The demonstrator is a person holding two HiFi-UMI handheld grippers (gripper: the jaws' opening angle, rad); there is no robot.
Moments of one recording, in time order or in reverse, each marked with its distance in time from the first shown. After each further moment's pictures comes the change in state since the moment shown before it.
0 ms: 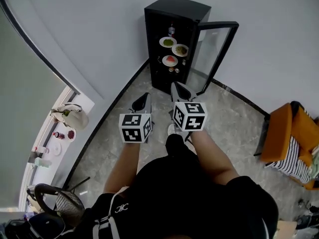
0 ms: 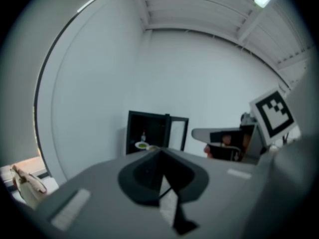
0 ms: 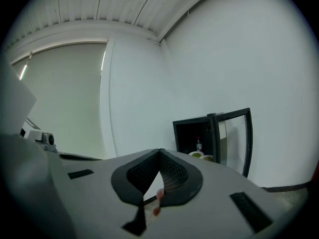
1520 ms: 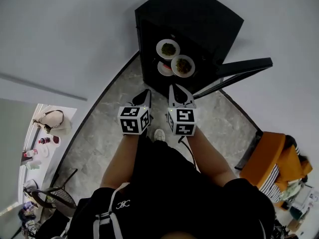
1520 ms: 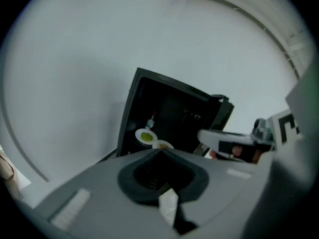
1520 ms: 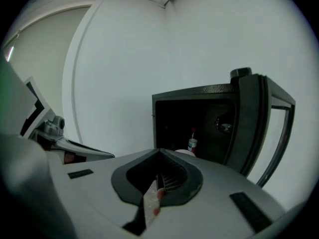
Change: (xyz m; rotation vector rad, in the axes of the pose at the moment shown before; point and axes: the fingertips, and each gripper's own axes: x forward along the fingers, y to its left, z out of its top) left arm 0.358 0.113 -0.005 -0.284 0.250 0.015; right arm 0.314 -0.180 -0.012 -0.161 0.247 -0.003
